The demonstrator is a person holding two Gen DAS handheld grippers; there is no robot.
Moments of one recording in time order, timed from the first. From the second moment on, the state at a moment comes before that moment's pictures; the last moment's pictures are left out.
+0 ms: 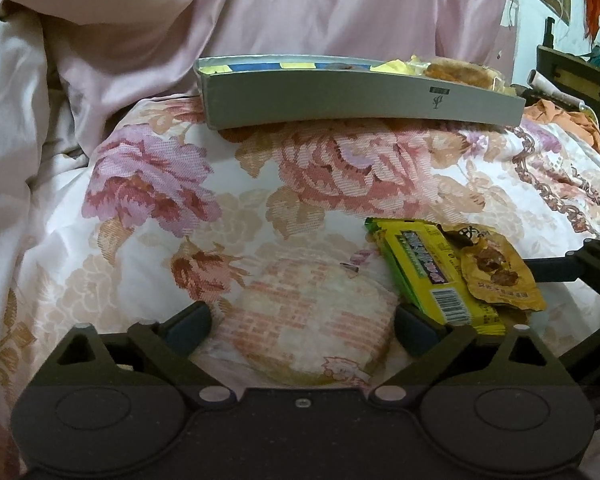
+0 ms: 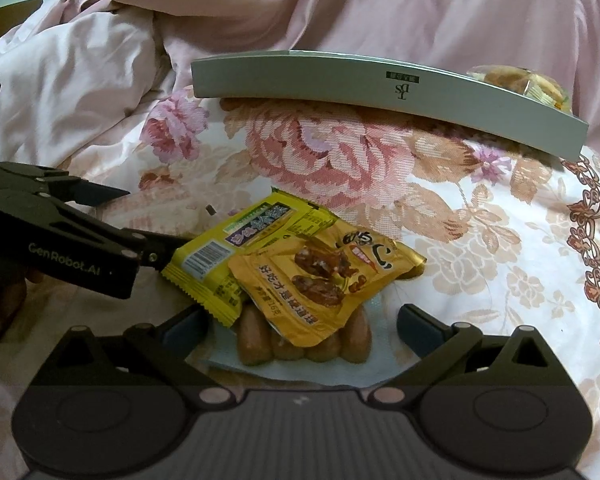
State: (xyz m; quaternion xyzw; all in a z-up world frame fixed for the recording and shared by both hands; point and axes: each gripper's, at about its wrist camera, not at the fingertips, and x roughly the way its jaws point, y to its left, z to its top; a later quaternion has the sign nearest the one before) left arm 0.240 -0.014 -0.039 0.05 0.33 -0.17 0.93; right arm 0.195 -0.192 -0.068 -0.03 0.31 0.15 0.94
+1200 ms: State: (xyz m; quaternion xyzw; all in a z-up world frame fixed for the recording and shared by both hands) left arm 0.184 -0.025 -0.016 -0.03 0.38 -0.09 0.92; right arm 0.174 -0.183 -0.058 -0.02 0.34 0.18 0.92
